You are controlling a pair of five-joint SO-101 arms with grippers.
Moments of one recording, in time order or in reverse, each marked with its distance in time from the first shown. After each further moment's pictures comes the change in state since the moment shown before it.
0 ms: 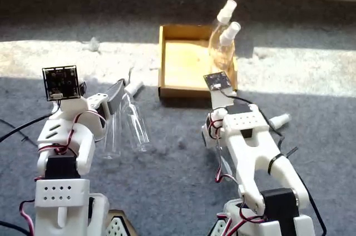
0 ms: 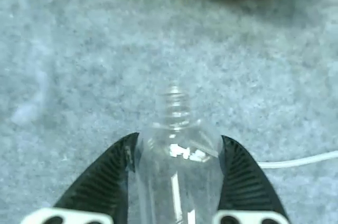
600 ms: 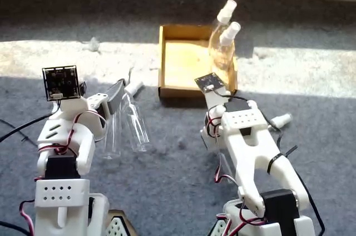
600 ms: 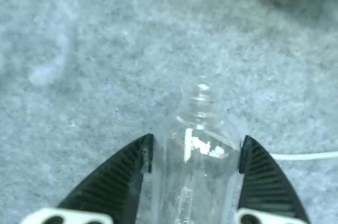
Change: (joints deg) left arm 0.0 0.0 0.0 0.0 0.0; right arm -1.5 -0.5 -3.1 7.3 7.2
